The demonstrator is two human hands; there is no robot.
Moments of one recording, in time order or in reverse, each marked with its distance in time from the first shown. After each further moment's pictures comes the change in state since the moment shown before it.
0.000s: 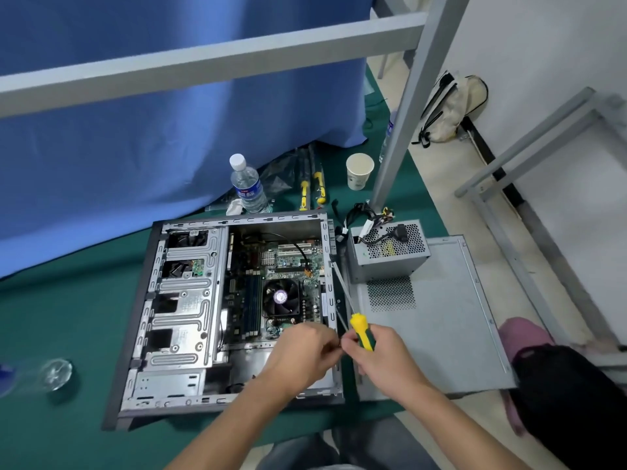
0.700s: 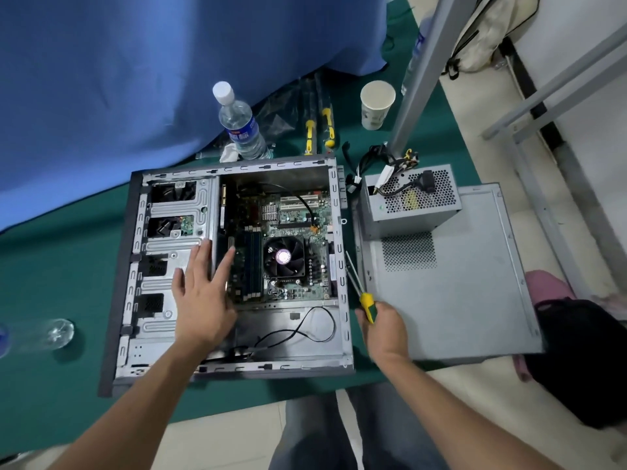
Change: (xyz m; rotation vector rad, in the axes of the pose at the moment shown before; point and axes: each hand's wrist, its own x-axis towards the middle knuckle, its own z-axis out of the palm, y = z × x) left_hand -0.040 -0.147 0.003 0.314 0.215 -0.533; right_hand 0.066 0.103 0.057 -0.321 0.291 0.148
